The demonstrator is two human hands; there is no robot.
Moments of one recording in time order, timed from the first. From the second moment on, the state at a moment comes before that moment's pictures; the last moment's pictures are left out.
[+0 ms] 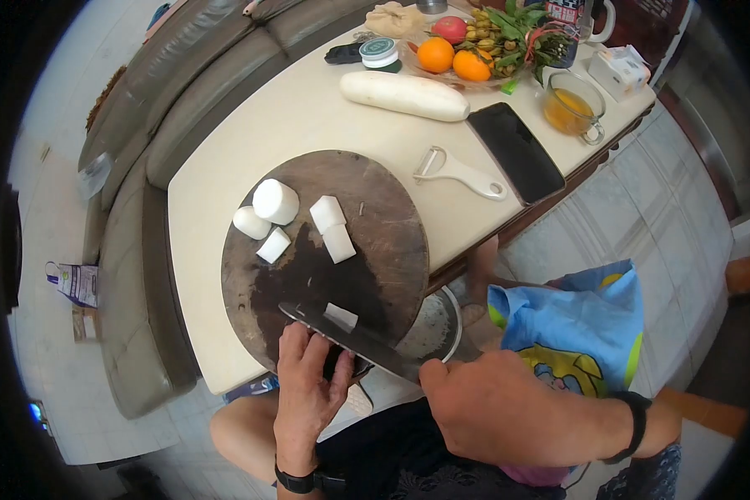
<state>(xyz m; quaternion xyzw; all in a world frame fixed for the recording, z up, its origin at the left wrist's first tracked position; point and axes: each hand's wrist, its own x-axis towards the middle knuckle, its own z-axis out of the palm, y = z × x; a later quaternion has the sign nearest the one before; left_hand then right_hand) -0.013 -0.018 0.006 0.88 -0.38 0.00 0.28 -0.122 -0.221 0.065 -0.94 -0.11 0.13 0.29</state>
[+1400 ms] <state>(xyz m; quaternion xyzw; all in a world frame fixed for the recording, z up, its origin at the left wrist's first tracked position) -0.024 0.010 -0.019 0.85 -0.45 0.11 0.25 -0.097 -0.186 0.072 -0.93 -0.16 0.15 0.29</state>
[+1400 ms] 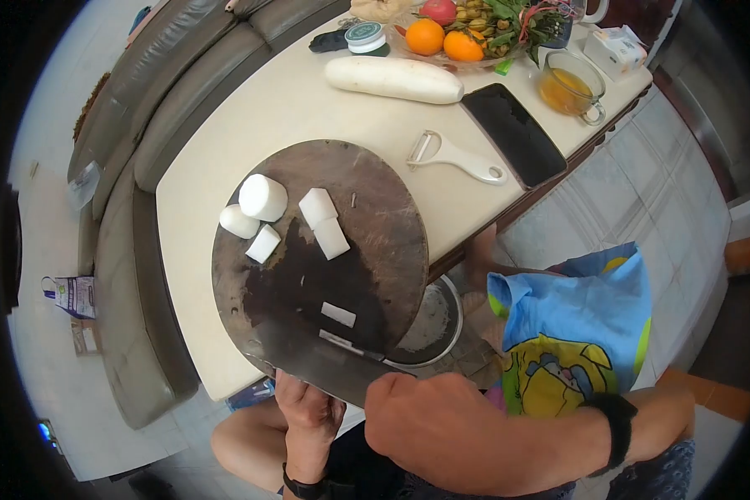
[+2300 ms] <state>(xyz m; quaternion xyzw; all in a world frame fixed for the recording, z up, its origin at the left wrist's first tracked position) -0.024 0.009 -0.018 0.84 -0.45 0.11 0.28 -0.093 -0.178 0.059 -0.93 -0.15 0.13 0.32</state>
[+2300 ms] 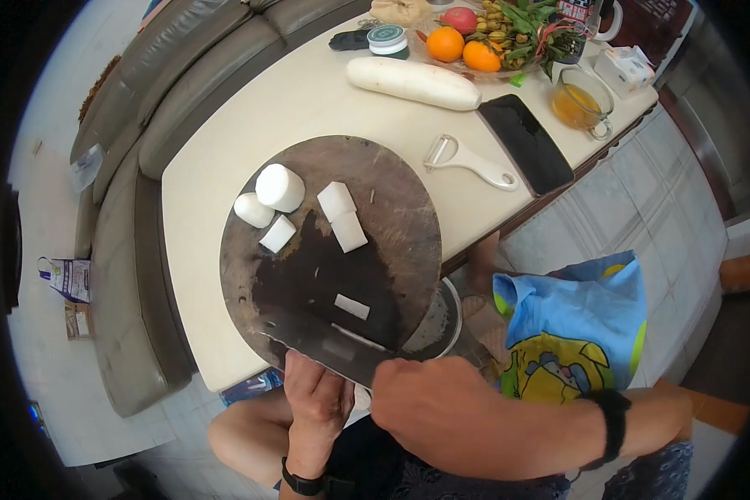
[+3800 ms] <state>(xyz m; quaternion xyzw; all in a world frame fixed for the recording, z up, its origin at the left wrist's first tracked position) -0.008 0.013 0.008 0.45 0.01 -0.23 0.86 -0.061 -0.213 0.056 -0.65 0.00 0.25 0.72</state>
